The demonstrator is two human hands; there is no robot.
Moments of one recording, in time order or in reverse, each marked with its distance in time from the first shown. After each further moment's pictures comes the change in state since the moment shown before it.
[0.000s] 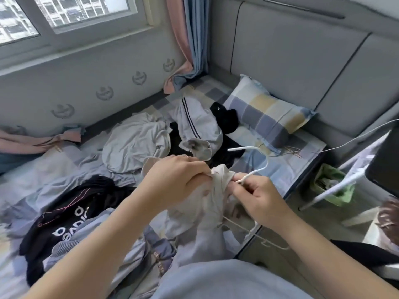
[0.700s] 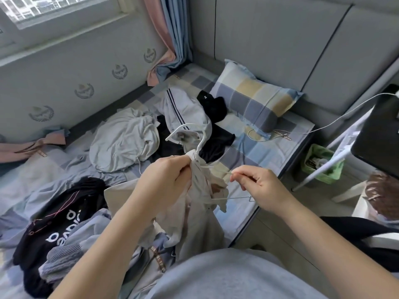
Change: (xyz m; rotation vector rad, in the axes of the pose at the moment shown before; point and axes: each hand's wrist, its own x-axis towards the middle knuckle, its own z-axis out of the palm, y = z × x) left_hand 0.012 0.025 0.024 -0.214 0.084 -0.209; right_hand -0.013 0.042 -0.042 -0.144 0.027 0.120
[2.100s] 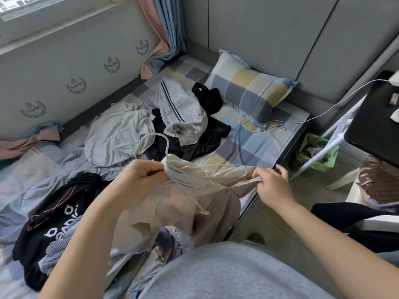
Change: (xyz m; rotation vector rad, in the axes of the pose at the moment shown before) left_hand -0.029 -0.051 0.000 -0.445 -0.240 -0.235; right_hand -0.027 0.105 0.004 -0.693 0.138 0.248
